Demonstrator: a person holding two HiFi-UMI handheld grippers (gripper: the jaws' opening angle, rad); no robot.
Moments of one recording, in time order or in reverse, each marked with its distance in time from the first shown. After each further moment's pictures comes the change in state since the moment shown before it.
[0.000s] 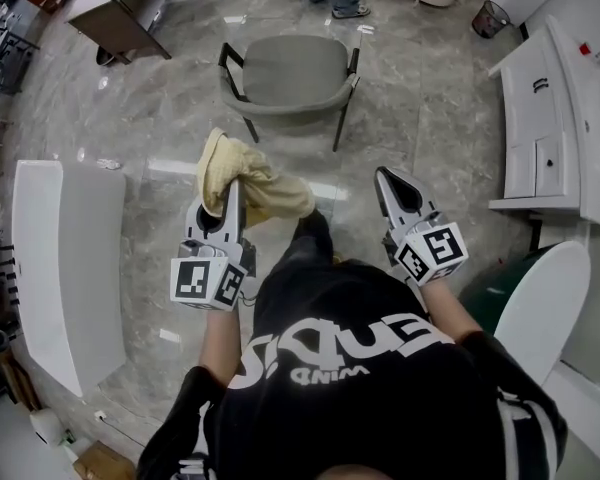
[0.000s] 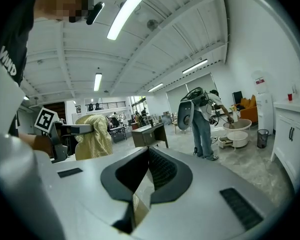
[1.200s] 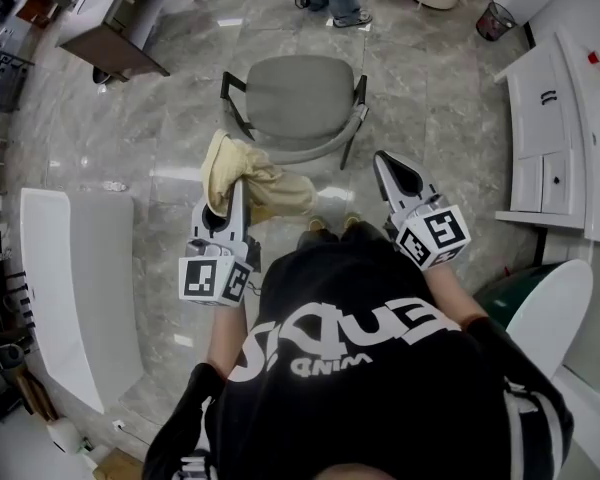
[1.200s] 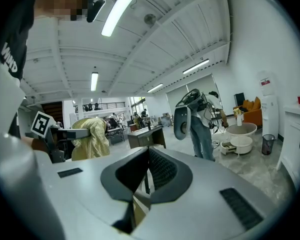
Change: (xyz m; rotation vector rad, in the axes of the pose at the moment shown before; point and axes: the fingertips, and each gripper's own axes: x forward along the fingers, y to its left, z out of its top) left arm 0.126 0.061 0.034 0.020 -0.009 -0.021; right arm 0.133 -0.067 0.060 -0.018 -0.012 0.001
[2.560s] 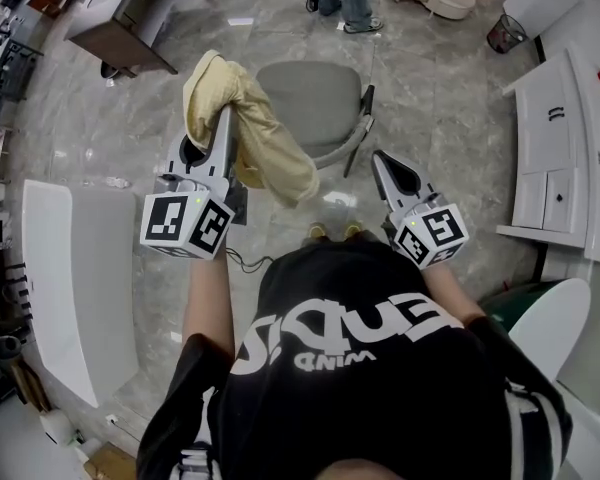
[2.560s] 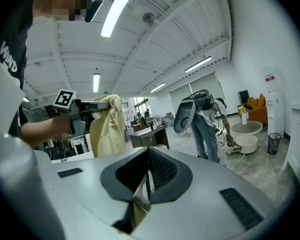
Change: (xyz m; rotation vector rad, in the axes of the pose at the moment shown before) left arm 0.093 0.017 0.099 0.049 -0.076 -0.055; right arm 0.031 -0.013 0.005 0.012 -0.001 0.042
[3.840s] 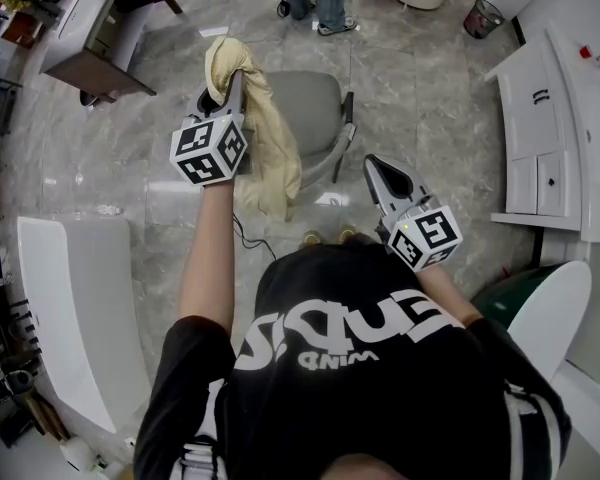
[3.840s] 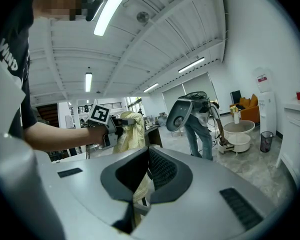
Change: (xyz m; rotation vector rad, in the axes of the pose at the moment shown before) left arm 0.156 0.047 -0.087 0.013 0.159 0.046; right arm 0.008 -0.036 0.001 0.025 0.001 -0.078
